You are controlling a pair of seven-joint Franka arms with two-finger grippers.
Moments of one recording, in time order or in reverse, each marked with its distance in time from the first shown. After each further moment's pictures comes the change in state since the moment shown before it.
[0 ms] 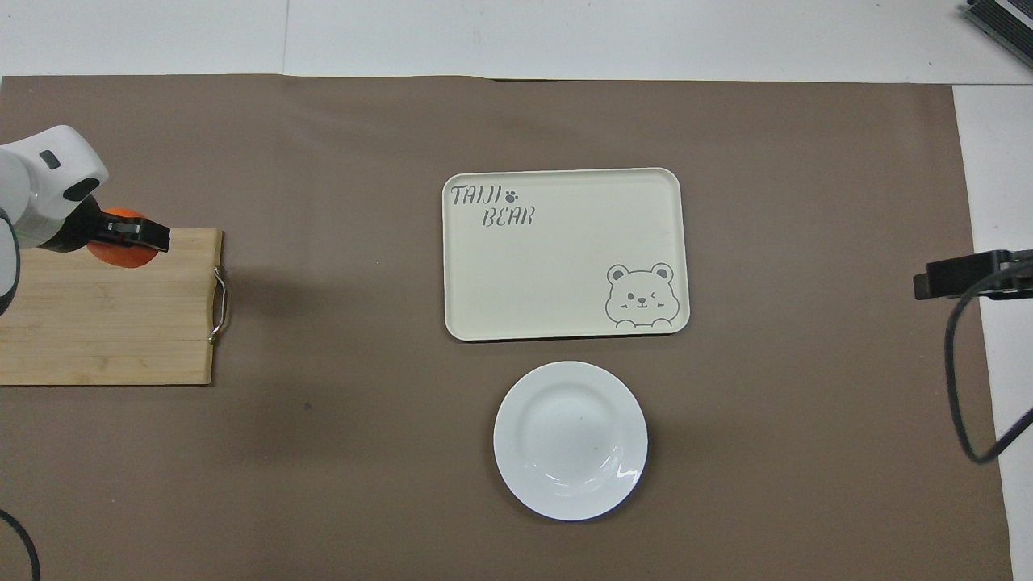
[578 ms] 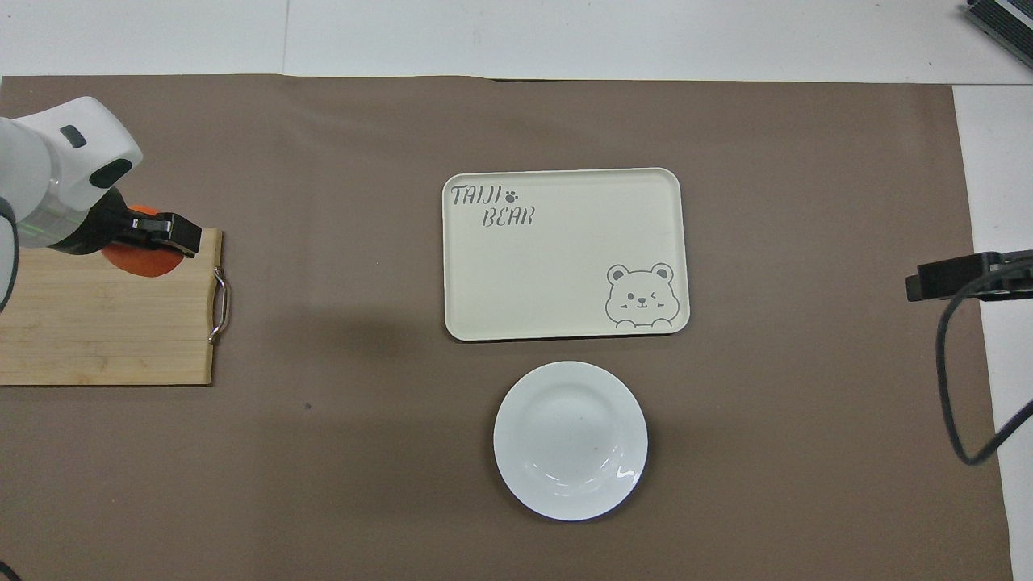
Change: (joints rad) left arm -0.151 -0.120 -0.007 0.124 0.043 -0.287 -0.179; right arm 0.001 0.000 0.004 -0.005 0.002 0.000 0.000
